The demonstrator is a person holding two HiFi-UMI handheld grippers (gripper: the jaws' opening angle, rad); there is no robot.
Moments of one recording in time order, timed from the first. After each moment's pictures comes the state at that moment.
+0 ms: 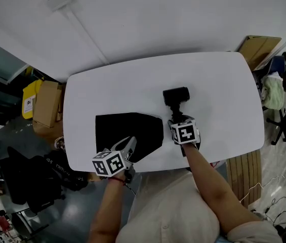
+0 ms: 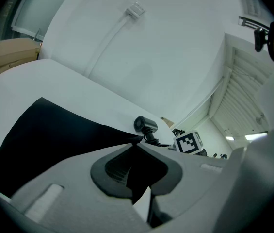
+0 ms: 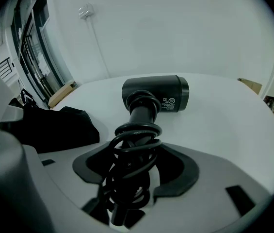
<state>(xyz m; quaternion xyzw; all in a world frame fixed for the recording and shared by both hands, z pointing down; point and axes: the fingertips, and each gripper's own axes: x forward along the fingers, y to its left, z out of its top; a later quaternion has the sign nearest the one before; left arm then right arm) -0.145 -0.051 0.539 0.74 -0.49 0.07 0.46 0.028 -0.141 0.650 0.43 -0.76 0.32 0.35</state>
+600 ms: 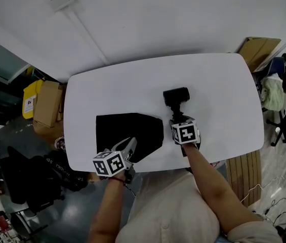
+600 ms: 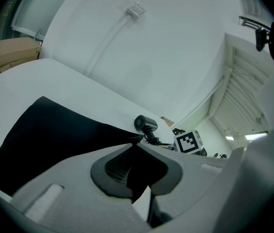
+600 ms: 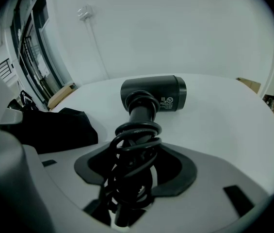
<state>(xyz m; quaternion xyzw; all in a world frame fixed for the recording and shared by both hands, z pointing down) -0.145 -0.046 0.540 0.74 -0.49 0.07 0.46 0.031 -0.141 0.650 0.44 -0.76 0.32 0.35</state>
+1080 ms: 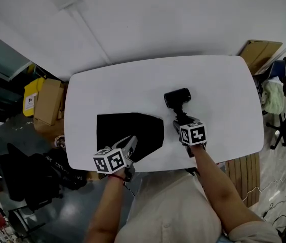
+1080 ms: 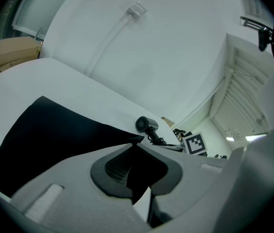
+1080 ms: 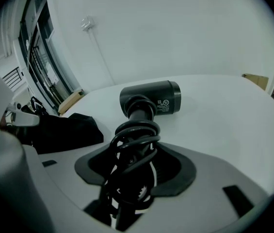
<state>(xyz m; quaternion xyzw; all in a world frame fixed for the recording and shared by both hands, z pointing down) -0.146 -0.051 0.542 0.74 -0.49 0.07 0.46 0.041 -0.140 0.636 0.40 -0.79 0.33 0.31</state>
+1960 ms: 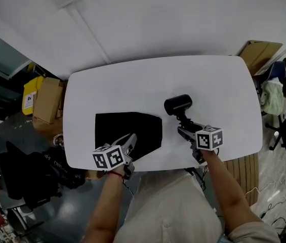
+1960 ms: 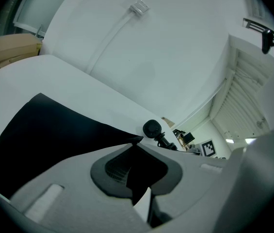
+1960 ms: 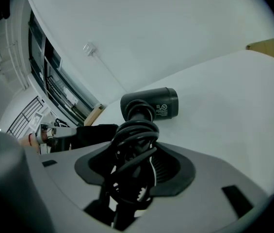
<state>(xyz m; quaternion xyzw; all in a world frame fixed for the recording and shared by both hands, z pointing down) -0.141 -0.057 0.546 0.73 -0.49 0.07 0.47 0.061 -0.107 0.605 0.31 -0.83 0.42 0.20</state>
